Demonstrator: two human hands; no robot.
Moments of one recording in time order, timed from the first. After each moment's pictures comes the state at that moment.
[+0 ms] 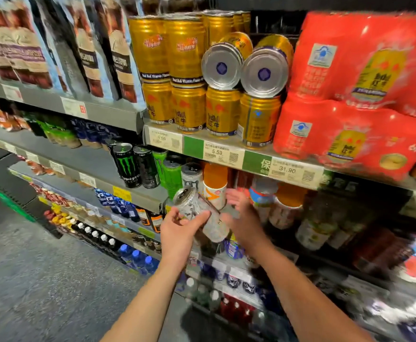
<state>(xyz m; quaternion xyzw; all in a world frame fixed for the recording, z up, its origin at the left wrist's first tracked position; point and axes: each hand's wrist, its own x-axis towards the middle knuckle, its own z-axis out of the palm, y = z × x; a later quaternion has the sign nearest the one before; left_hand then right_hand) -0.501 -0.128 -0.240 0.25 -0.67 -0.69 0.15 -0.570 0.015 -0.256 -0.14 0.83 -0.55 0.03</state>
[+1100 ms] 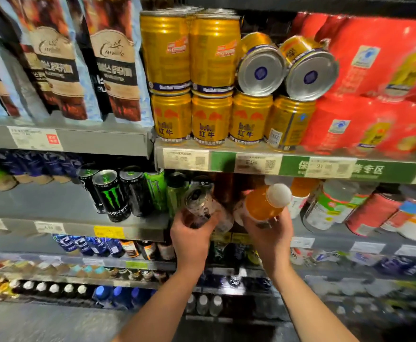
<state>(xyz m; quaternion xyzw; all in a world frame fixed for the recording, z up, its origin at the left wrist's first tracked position) -0.558 -0.204 -0.255 0.13 -0.70 -0.69 0.11 -0.541 -0.044 -0.265 0.14 0.76 -0.58 -0.25</state>
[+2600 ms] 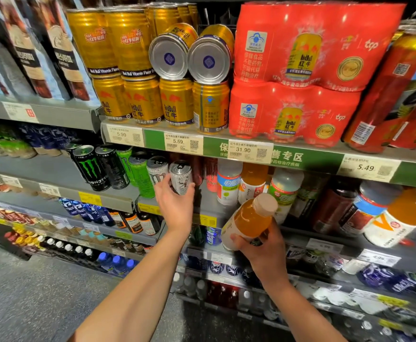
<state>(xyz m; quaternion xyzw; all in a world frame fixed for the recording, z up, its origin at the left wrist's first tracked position) -0.575 -0.088 -0.270 0.22 -0.80 -0.47 0.31 -0.465 0.100 -0.273 0.03 0.73 -0.67 -0.10</state>
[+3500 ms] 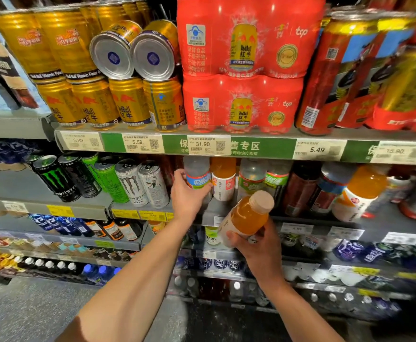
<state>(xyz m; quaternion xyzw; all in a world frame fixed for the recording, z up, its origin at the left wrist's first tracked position) -0.588 -0.015 -0.267 0.08 -0.83 -0.52 0.15 -0.446 0.139 -0.282 0.07 0.72 -0.68 -0.14</state>
